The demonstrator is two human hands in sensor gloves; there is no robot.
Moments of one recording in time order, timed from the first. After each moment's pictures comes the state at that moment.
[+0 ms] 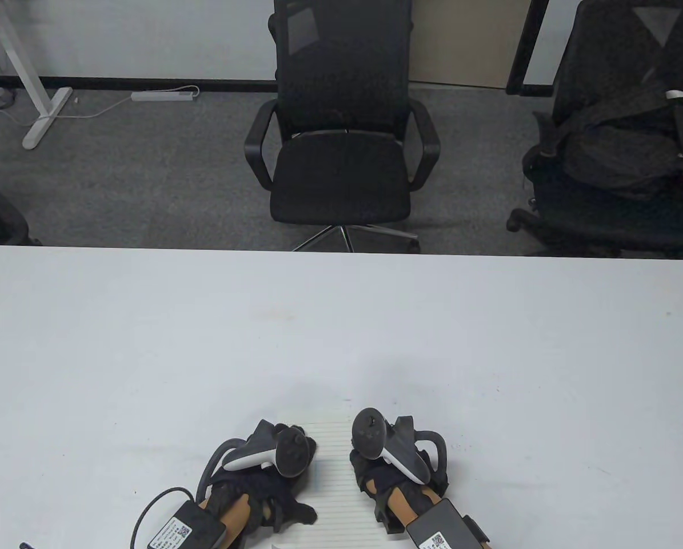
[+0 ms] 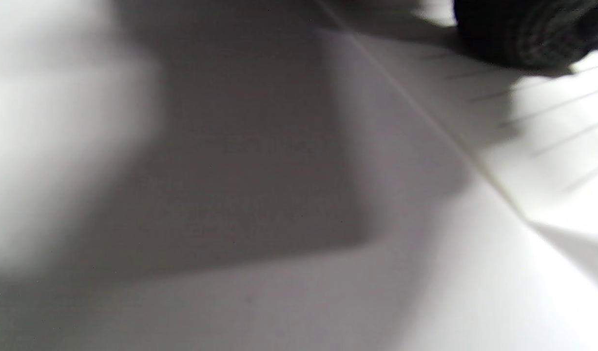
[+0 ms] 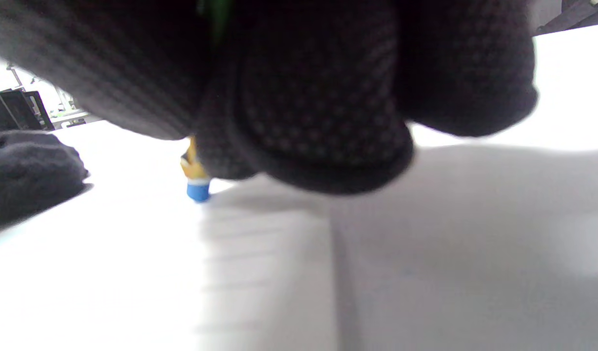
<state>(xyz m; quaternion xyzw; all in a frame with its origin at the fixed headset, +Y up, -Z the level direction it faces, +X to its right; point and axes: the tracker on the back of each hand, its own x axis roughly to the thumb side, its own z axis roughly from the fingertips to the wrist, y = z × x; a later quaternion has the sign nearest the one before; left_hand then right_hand) -0.142 -0.796 -0.287 -0.37 -0.23 0.00 0.90 0.060 -0.763 -0.298 0.03 0.06 0.99 0.10</state>
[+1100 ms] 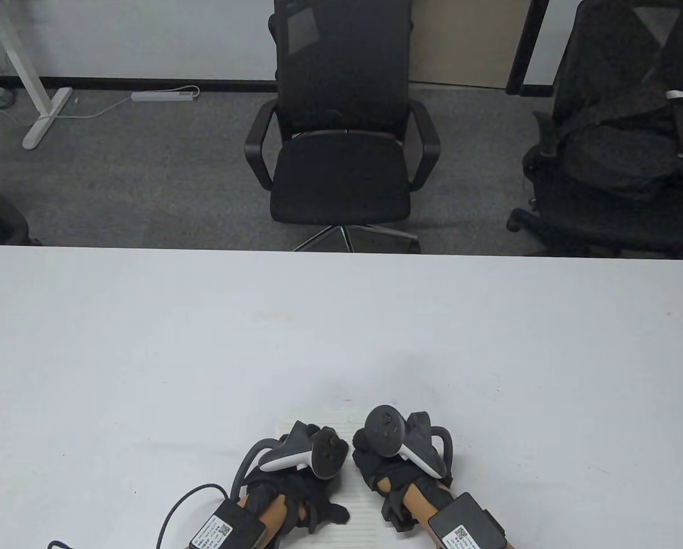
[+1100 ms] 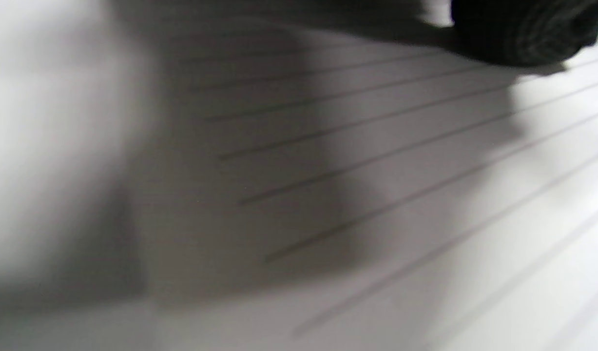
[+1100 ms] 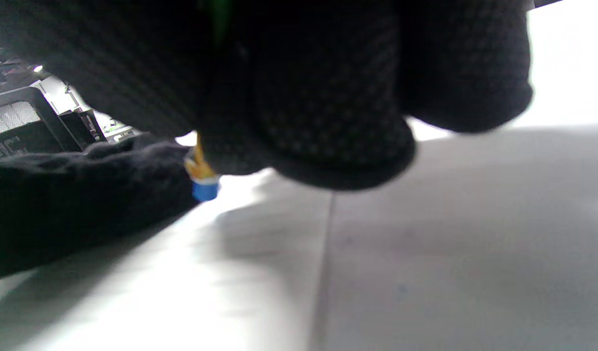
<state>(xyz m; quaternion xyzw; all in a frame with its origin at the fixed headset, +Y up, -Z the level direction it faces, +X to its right) -0.092 -0.798 -0.286 -0.37 -0.24 0.00 0.90 0.072 -0.761 -0.302 0.09 0.06 0.98 0.15</state>
